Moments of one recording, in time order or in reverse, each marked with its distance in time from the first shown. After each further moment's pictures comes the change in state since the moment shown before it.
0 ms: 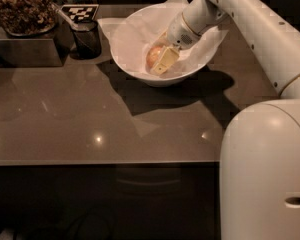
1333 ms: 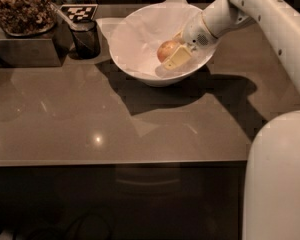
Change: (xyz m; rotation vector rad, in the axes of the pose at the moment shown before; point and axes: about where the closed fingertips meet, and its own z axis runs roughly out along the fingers) arm 0.015 0.005 -0.030 0.049 -0.085 0.091
